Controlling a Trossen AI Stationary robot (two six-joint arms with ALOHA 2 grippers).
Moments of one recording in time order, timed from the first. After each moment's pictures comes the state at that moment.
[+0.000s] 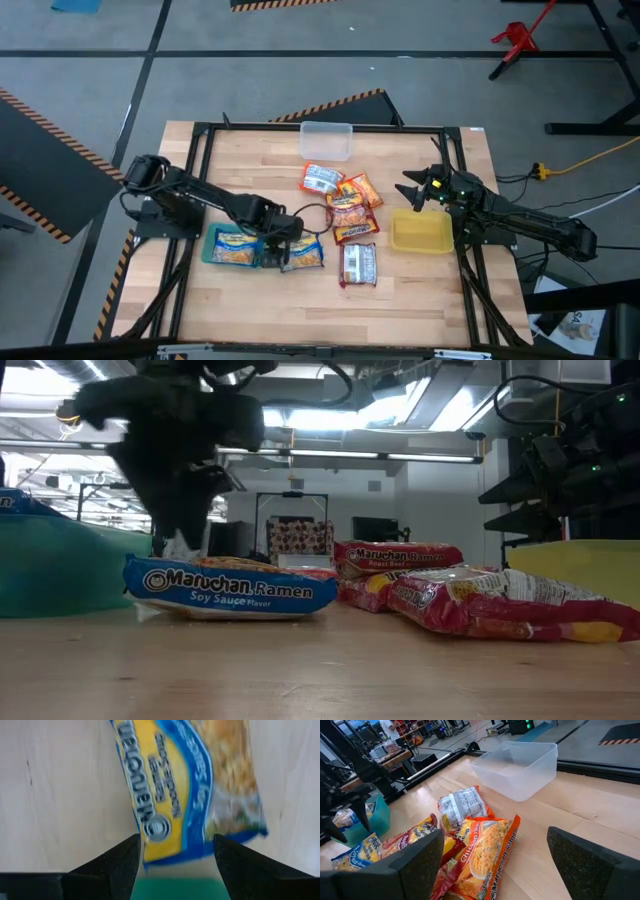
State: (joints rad) left arm -0.21 1.64 1.08 -0.74 0.04 -0.21; right arm -0.43 0.25 0.01 0.01 0.00 0.41
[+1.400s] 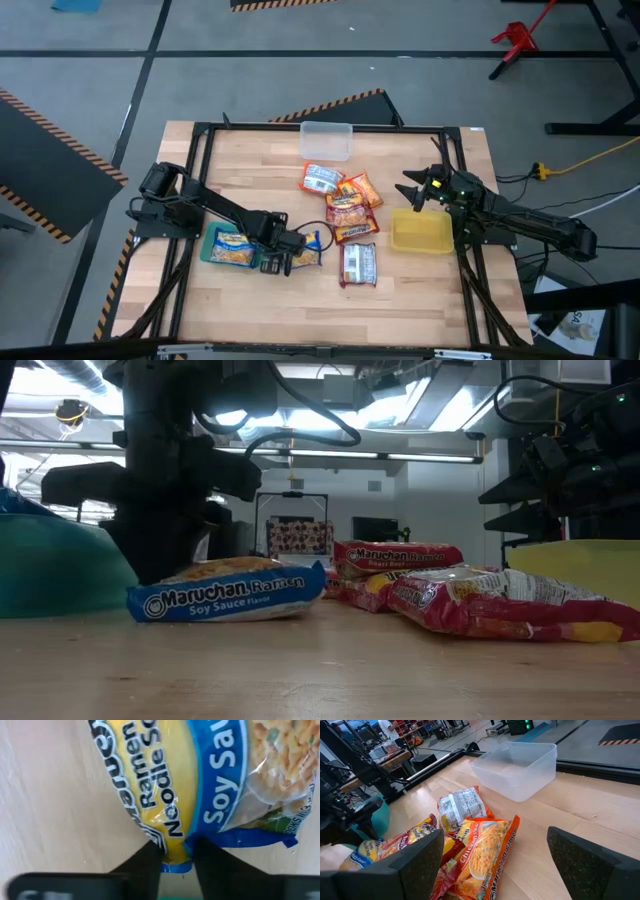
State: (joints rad) left arm -0.27 1.79 1.06 -0.69 -0.09 -0.18; right arm -0.43 0.25 0.01 0.01 0.01 0.41
